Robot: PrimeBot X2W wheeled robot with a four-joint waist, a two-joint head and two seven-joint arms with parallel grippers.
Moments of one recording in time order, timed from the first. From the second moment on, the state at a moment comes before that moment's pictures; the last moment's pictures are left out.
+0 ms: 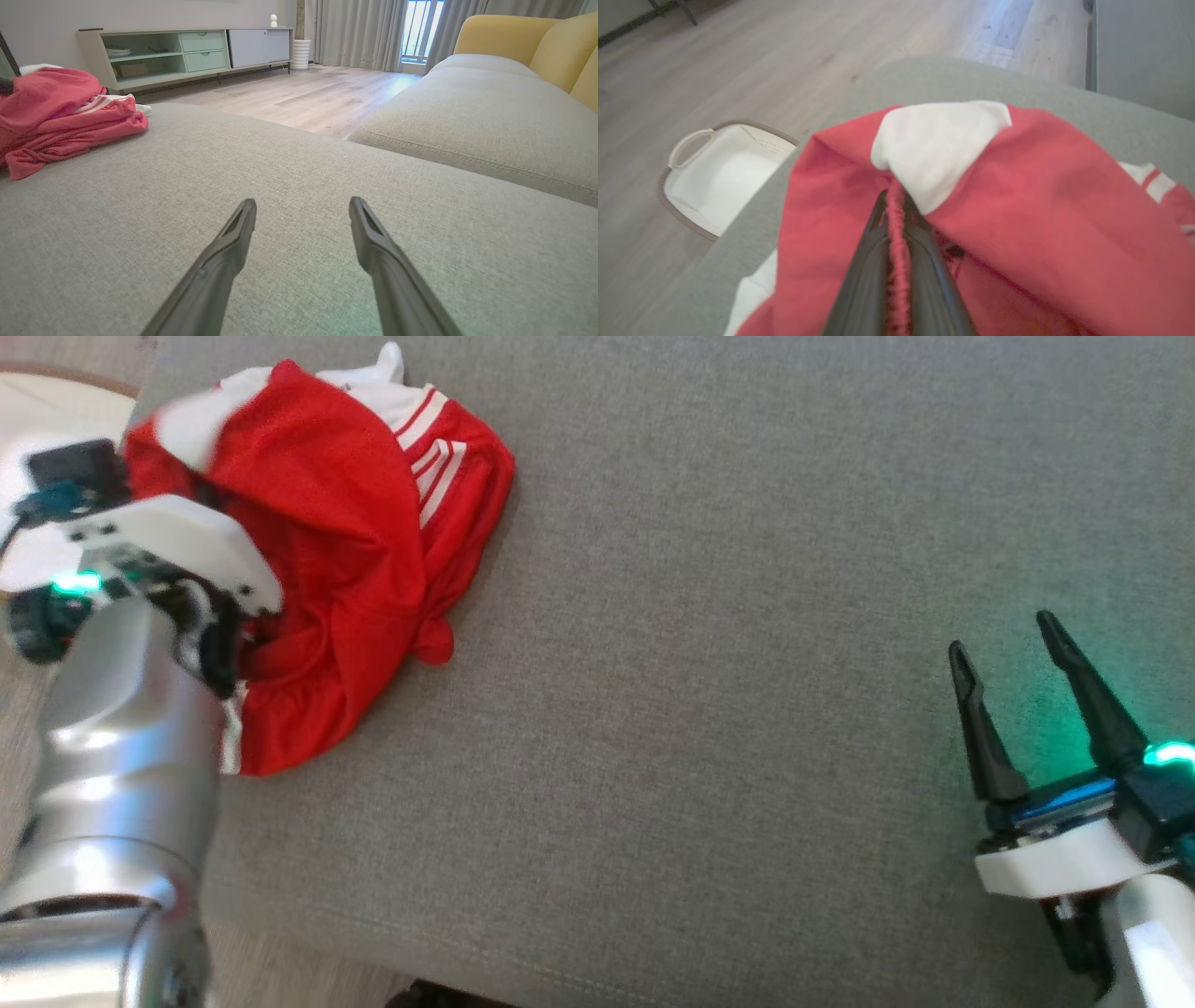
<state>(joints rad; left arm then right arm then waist) -0.98 0.14 0.03 1.16 -0.26 -0.09 0.08 -0.05 -0.29 0.10 0.02 0.06 0.12 -0.25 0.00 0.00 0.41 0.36</state>
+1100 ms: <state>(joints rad) -1.02 0.22 -0.45 0.60 -0.49 -0.13 0.08 0.01 -0.06 0.16 0.08 0.08 0.12 -0.25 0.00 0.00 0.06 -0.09</state>
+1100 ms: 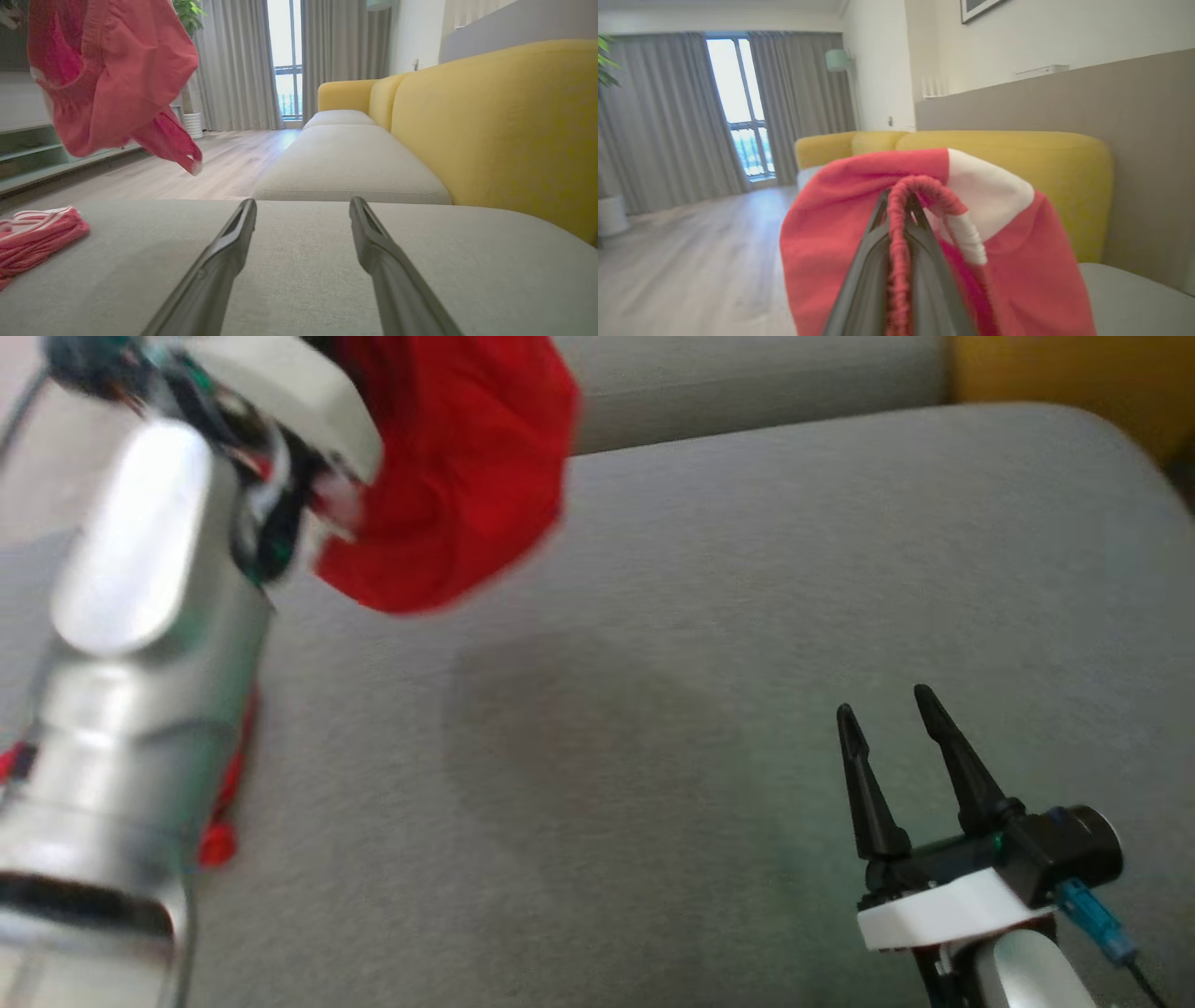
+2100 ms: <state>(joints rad) -0.67 0.07 -0.77 0.81 -0.51 -0.03 -0.22 -0.01 -0.05 0.15 0.10 0.13 0.12 -0.25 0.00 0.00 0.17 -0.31</state>
